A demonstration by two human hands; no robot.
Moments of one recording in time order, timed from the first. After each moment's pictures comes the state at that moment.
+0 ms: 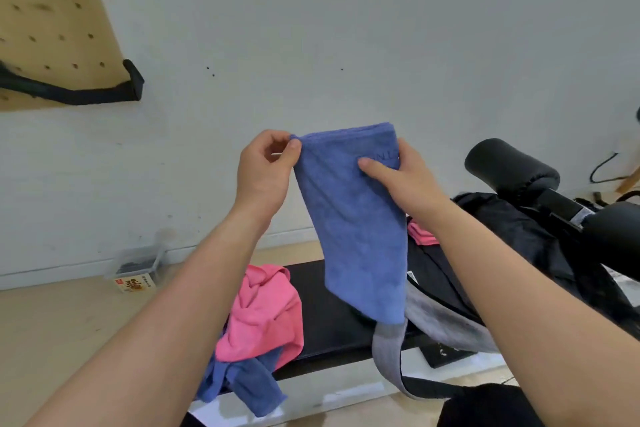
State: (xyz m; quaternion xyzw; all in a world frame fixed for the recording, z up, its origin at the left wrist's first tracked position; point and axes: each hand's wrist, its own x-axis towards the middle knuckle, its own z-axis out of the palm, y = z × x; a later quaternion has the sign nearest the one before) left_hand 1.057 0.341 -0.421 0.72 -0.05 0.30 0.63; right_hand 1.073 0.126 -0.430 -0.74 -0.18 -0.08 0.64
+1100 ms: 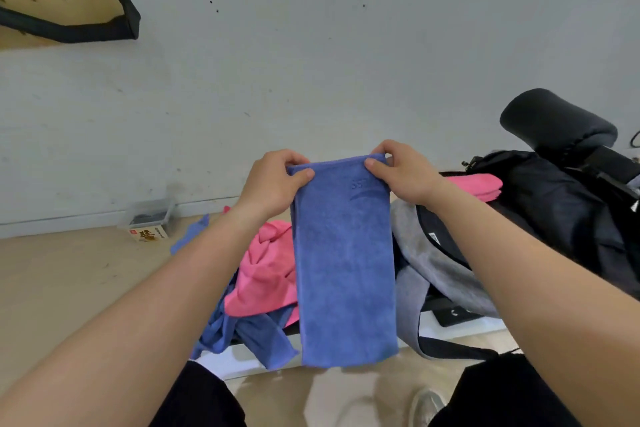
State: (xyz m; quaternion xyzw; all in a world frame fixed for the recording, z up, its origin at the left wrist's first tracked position) left_hand 1.081 0.383 -0.519 0.91 0.01 0.16 0.39; right_hand 1.119 0.147 -0.508 -0.88 -0.15 0.00 0.44
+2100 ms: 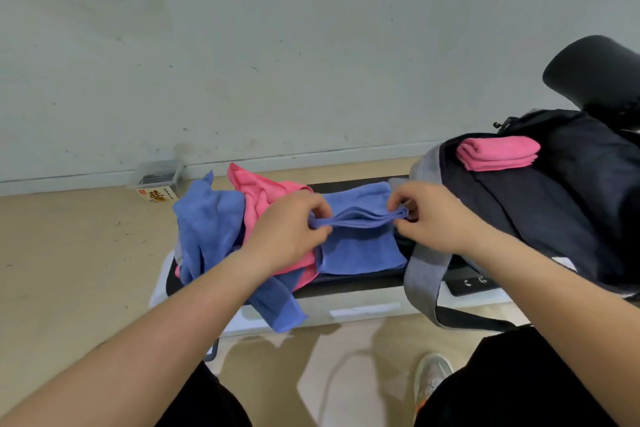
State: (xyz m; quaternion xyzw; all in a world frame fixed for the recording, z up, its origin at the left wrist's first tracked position) left_hand 1.015 0.381 -0.617 0.95 -0.08 0.06 0.29; right_hand 1.068 0.126 -0.600 -0.92 -0.26 0.03 0.28
